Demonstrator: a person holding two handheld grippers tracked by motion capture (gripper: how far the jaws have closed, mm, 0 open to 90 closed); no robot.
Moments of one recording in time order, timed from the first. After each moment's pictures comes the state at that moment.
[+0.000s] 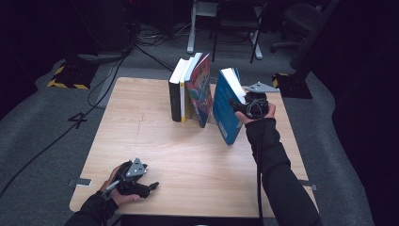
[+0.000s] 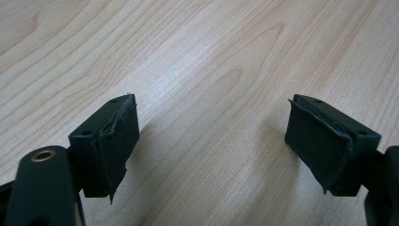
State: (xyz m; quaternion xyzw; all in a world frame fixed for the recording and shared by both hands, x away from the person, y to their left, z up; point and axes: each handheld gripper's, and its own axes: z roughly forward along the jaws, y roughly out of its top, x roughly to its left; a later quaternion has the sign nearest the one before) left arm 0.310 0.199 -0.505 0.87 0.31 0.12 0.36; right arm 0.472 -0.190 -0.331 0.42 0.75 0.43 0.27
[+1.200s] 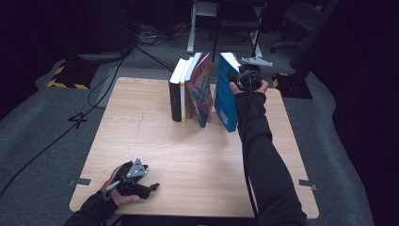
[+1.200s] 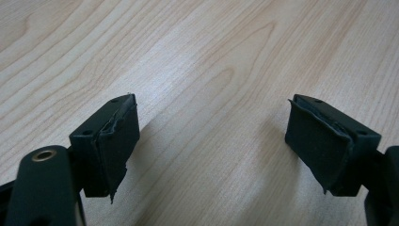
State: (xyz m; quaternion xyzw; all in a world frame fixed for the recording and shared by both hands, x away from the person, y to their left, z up) left arm 0.309 0.198 -0.505 0.88 0.30 0.11 0.36; right arm 0.539 -0.165 -0.298 0.48 0.68 0.44 0.33
